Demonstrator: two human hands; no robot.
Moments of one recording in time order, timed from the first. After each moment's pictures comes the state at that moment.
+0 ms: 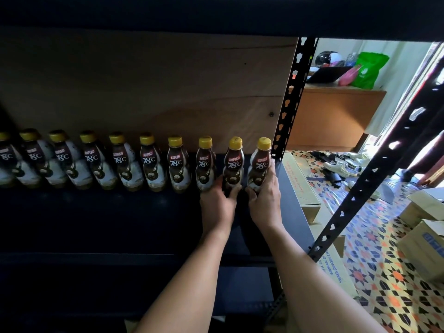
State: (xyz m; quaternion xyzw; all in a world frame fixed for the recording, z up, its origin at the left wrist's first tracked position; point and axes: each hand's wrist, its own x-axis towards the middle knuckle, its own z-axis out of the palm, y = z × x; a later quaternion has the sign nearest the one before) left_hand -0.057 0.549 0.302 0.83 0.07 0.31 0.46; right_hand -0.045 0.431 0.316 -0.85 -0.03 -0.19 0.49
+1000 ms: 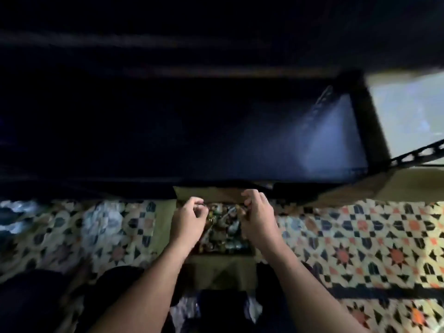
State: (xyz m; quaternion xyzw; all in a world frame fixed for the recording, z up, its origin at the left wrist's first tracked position) left_hand -0.304 0.814 -0.108 0.88 0.23 -0.11 0.40; right_hand -0.279 0.617 -0.064 -0.91 0.01 0.14 0.39
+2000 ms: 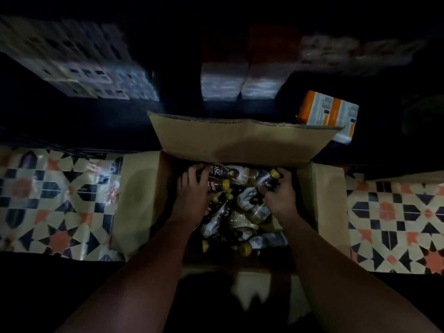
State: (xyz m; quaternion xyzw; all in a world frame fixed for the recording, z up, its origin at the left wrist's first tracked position) left_hand -0.303 0.869 -0.535 0.98 0.04 -0.14 0.14; right_hand -0.257 0.641 -0.536 -0.82 0.27 0.21 0.47
